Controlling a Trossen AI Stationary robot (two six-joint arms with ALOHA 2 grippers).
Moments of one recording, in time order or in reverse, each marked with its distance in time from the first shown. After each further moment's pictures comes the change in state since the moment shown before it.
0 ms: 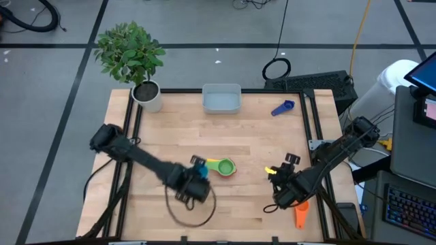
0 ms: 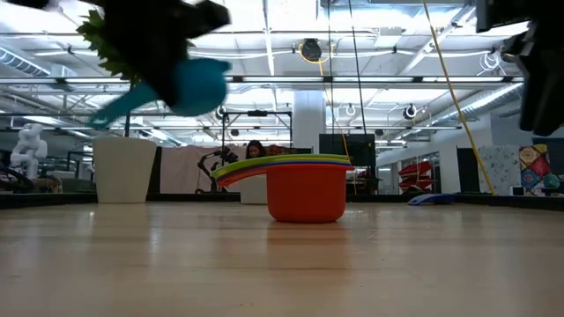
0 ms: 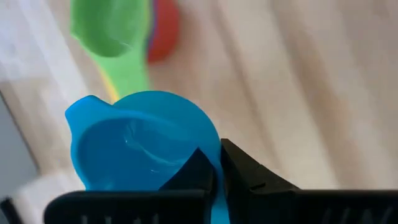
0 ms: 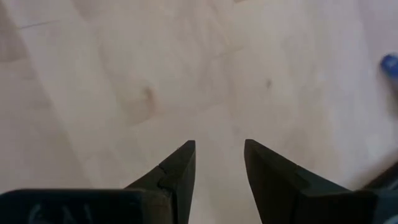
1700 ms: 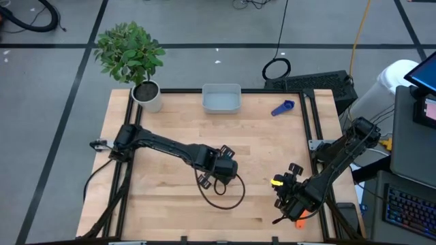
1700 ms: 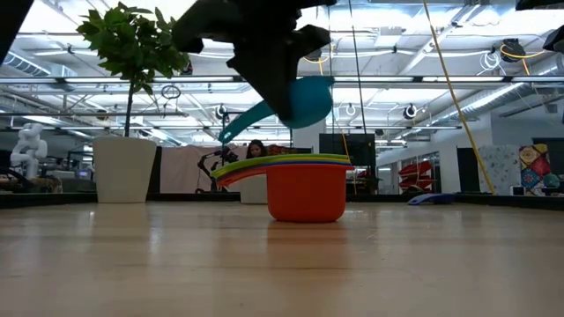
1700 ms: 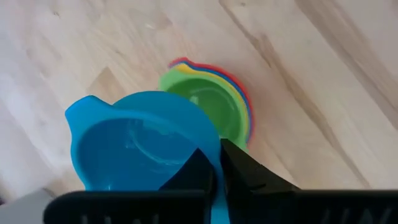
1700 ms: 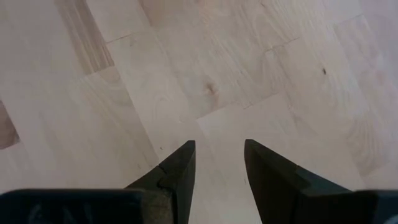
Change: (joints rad) left arm 0.233 0.213 0.292 0.075 0.132 0.500; right arm 0.130 0.000 0.000 0.115 -0.001 0.201
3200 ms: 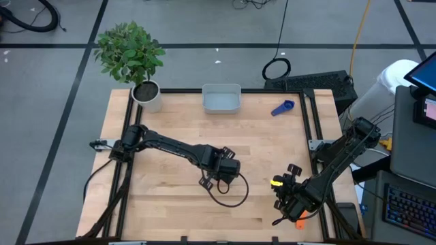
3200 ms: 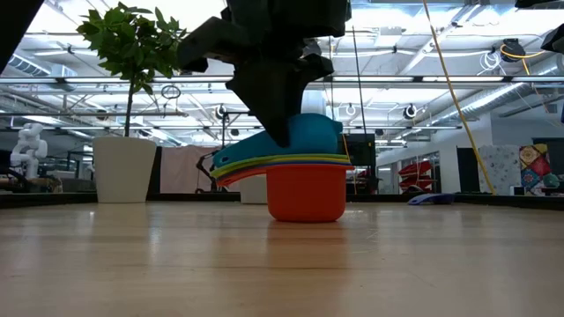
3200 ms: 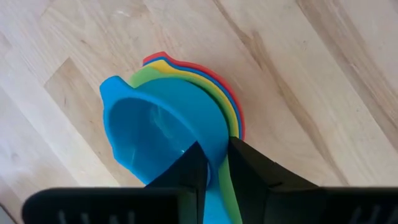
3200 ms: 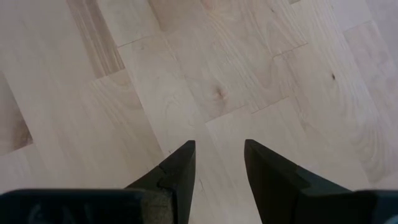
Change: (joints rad) left arm 0.020 0.059 0.004 0.006 0.084 -0.054; right arm 0.000 0.000 0.000 0.029 0.005 -0.019
